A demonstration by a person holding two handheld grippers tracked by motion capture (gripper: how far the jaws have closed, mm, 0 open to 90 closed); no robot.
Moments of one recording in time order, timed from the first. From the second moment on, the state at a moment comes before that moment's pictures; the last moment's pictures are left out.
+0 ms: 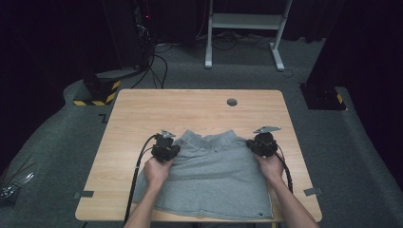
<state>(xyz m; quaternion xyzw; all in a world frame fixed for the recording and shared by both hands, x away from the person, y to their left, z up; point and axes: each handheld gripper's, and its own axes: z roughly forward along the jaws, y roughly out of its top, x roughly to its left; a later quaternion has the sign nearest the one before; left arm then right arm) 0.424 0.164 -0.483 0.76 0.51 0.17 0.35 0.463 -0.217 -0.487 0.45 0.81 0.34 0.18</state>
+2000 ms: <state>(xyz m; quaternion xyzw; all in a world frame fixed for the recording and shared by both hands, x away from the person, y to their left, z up) 0.426 0.165 -0.480 0.77 0.50 0.22 0.31 0.452 -0.230 -0.493 0.44 0.81 0.34 0.15</state>
